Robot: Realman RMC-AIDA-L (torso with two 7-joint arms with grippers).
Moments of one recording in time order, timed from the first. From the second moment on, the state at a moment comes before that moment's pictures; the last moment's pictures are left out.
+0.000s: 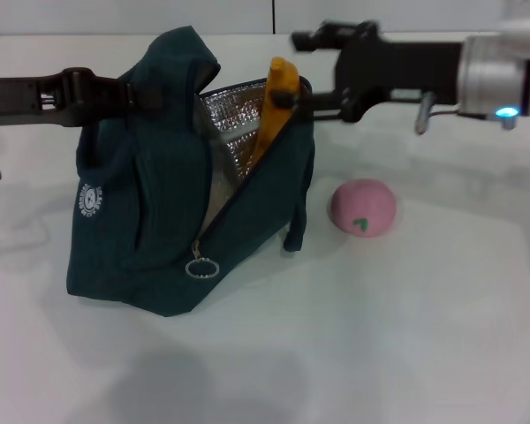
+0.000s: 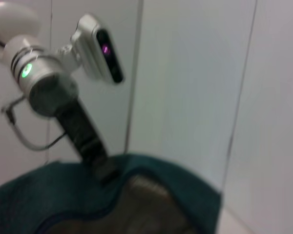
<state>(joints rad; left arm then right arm) -0.59 -1.94 0.61 0.78 1.96 1.79 -2.30 0.71 2.01 -1.38 -0.75 -1.39 -1.12 1.25</state>
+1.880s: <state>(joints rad) -0.60 -1.96 0.62 0.78 1.97 1.79 -2.28 0.71 2.02 -1.35 -0.86 -2.15 -1.19 1.97</state>
